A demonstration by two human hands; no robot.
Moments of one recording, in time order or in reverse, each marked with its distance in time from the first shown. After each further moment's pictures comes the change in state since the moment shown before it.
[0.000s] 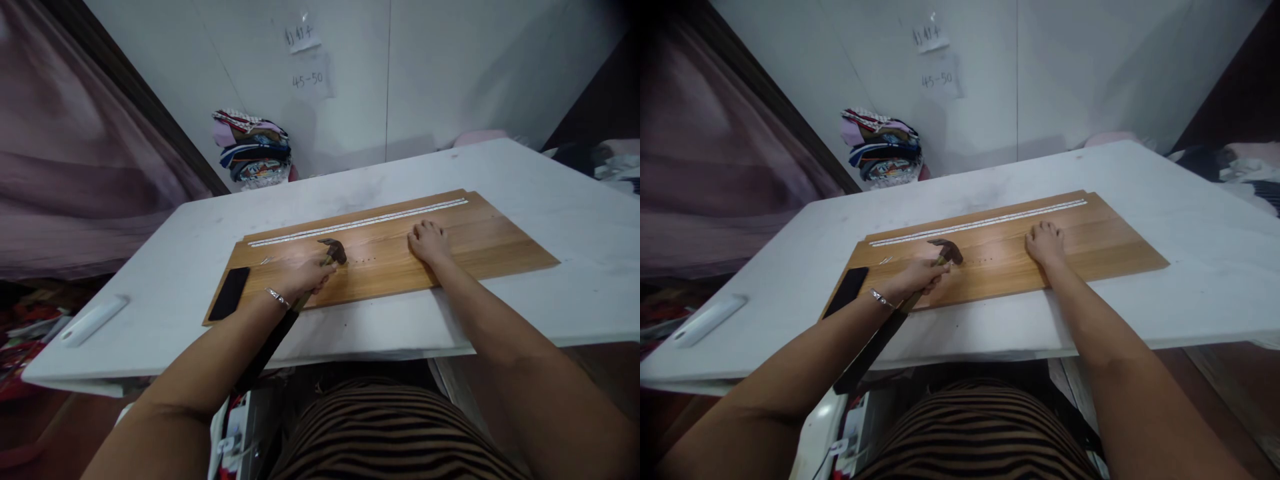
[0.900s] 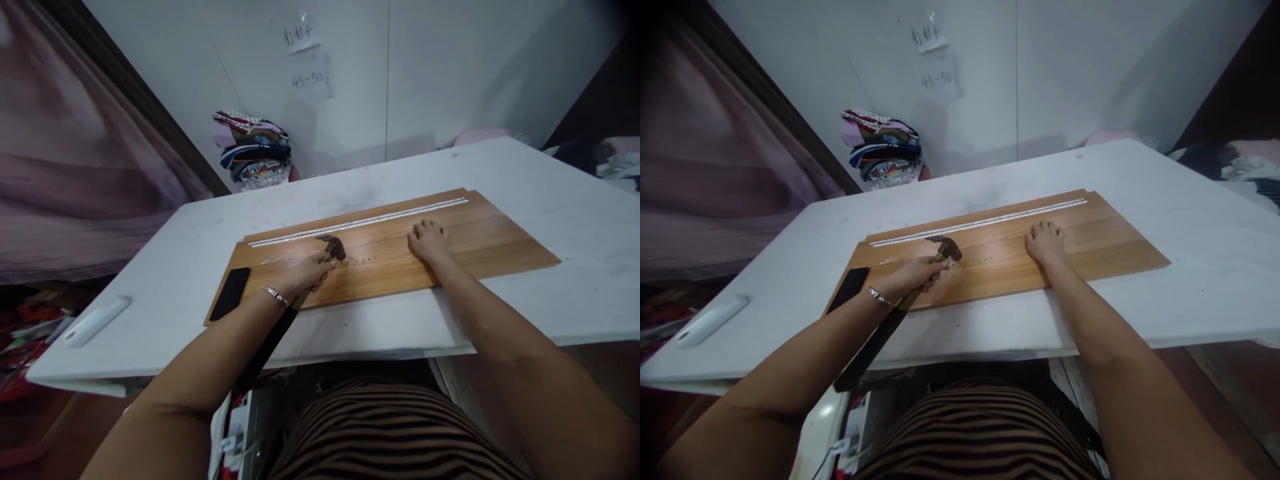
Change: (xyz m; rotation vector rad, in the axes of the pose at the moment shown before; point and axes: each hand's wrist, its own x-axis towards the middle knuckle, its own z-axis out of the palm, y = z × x) left_hand 0.002 0.001 -0.005 -0.038 -0.005 0.035; right_hand 0.000 0.000 0.001 -0.005 -0.007 -0.004
